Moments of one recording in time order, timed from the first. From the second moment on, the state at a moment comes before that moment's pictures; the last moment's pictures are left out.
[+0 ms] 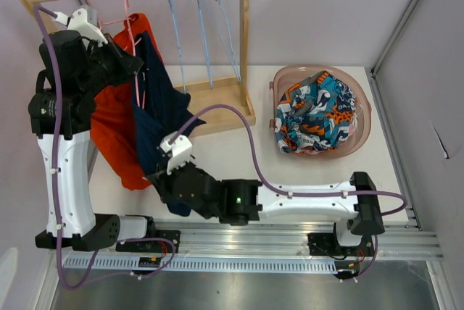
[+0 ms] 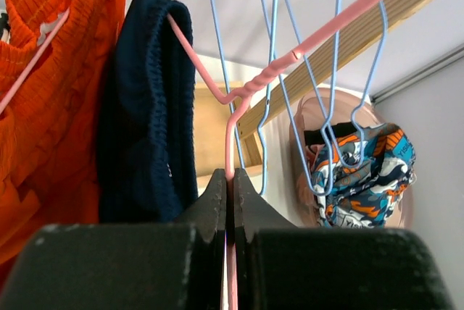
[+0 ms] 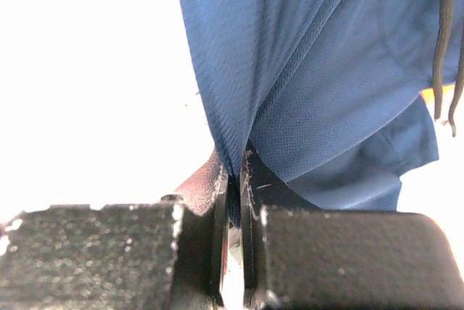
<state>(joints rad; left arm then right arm) -0.05 1.30 2.04 -1.01 0.14 -0.41 1.53 1.75 1.65 -0.10 0.54 0.51</state>
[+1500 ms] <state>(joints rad) -0.08 0.73 1.57 -0.95 0.00 -0.41 1.17 1.65 1.77 -0.41 0.59 0.35</state>
